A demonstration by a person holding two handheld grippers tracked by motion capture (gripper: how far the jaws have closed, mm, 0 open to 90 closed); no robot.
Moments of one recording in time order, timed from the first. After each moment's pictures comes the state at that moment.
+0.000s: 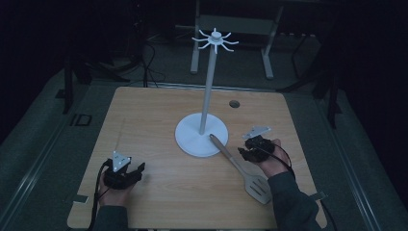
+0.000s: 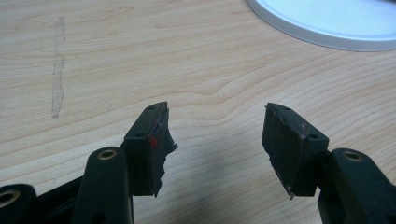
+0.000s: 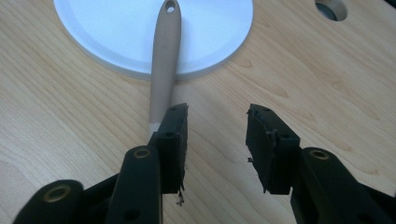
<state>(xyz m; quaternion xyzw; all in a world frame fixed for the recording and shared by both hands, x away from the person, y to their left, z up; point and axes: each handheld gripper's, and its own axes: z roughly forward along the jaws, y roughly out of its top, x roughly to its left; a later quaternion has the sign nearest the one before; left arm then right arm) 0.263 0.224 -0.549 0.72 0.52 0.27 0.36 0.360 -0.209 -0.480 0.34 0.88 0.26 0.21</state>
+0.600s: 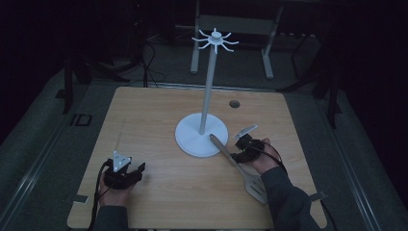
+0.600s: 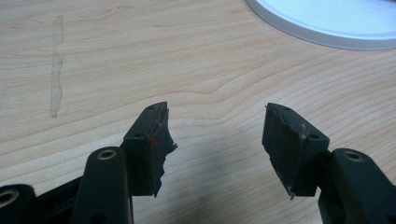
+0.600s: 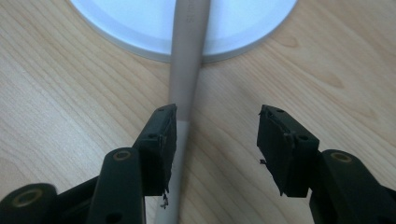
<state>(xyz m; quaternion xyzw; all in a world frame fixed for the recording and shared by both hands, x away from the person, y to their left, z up) 0.263 0.224 -0.550 0.73 0.52 0.27 0.36 0.379 -0.190 -0.504 0.34 0.91 0.21 0.14</state>
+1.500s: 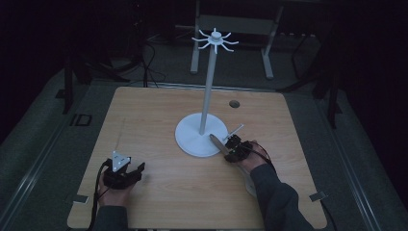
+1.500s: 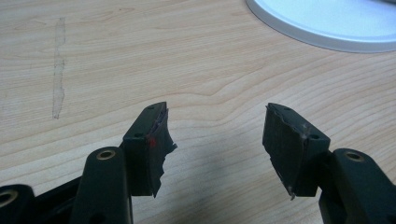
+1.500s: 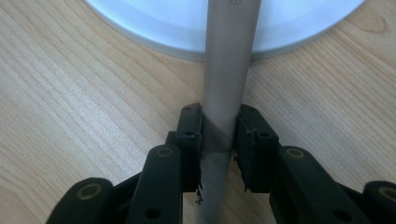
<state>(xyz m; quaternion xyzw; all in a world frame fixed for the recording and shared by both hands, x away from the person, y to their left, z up) 0.263 0.225 -0.549 0.72 0.52 0.27 0.36 0.396 -0.163 -0.532 0.35 0.92 0.18 0.08</state>
